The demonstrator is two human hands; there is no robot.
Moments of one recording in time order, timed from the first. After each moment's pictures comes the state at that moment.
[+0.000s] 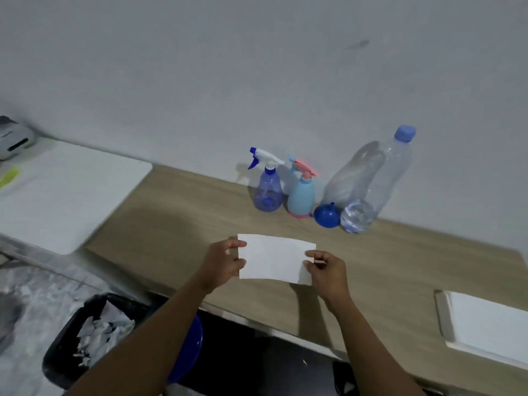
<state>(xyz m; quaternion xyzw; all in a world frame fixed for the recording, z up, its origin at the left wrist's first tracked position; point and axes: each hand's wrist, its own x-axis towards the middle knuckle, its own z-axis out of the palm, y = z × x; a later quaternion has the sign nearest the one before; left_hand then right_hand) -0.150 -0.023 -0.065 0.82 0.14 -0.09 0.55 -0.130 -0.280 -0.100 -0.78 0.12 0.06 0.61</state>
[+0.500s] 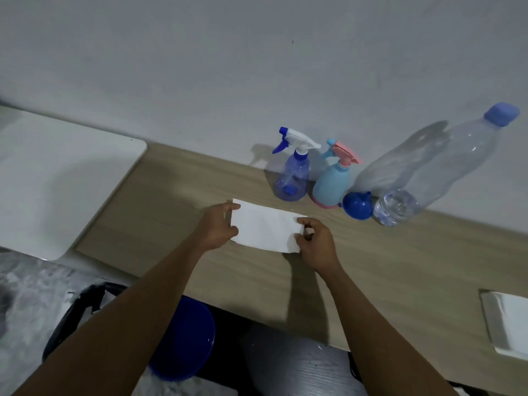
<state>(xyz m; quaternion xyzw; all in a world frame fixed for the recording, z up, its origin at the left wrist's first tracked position) -0.049 0.076 -0.101 0.88 0.11 -0.11 0.44 -0.051 -0.177 -0.134 -0.86 0.06 0.07 0.50</state>
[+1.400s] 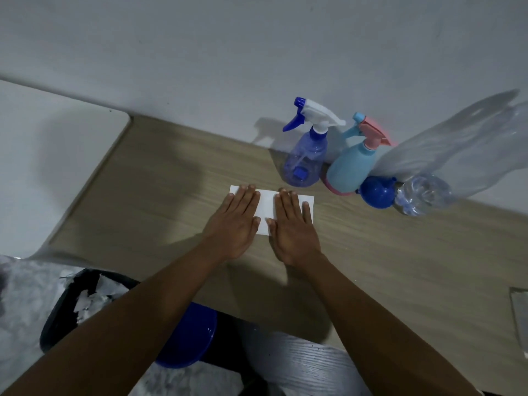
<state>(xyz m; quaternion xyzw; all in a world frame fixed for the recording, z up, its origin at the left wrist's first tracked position) -0.036 0.064 -0.188 0.98 -0.15 -0.04 0.08 -0.030 -0.117 -0.189 -0.98 -0.17 0.07 0.12</state>
